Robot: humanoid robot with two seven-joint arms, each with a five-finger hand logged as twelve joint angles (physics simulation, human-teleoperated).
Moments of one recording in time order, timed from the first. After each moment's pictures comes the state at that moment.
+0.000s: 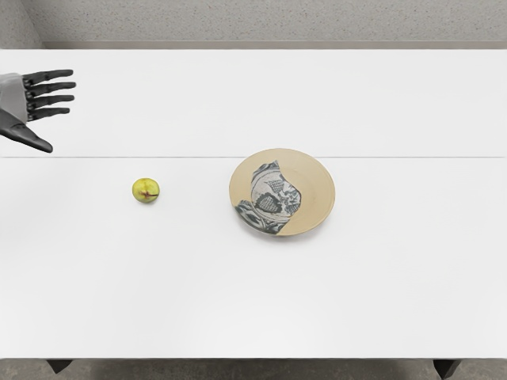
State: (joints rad) left arm -0.90 0.98 -0.52 -1.05 0.20 -0.61 0.11; right arm -0.07 0.00 0.09 0.24 -0.14 -0.03 0.09
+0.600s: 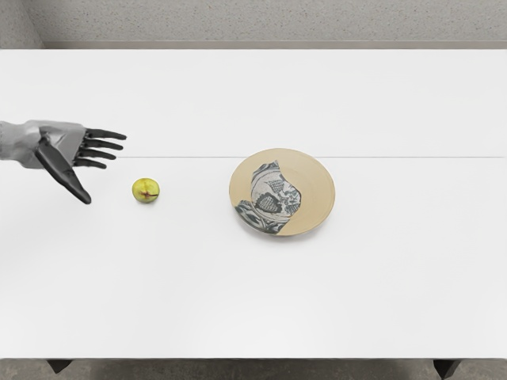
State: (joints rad) left arm -0.97 0.88 -0.53 -1.19 0.36 -0.61 0.50; right arm -0.07 0.00 0.09 0.24 -0.14 -0.03 0.09
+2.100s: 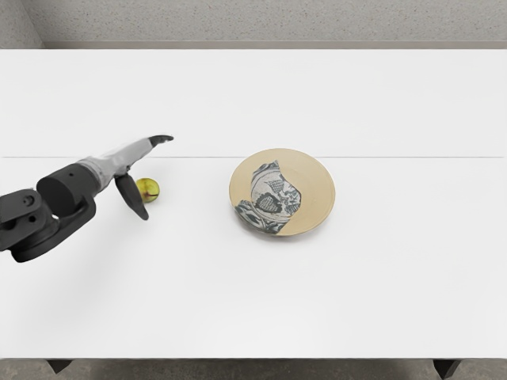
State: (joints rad) left arm -0.85 0.68 -0.31 -1.52 1.26 0.15 0.40; right arm -0.08 0.00 0.09 0.24 -0.14 -0.03 0.09
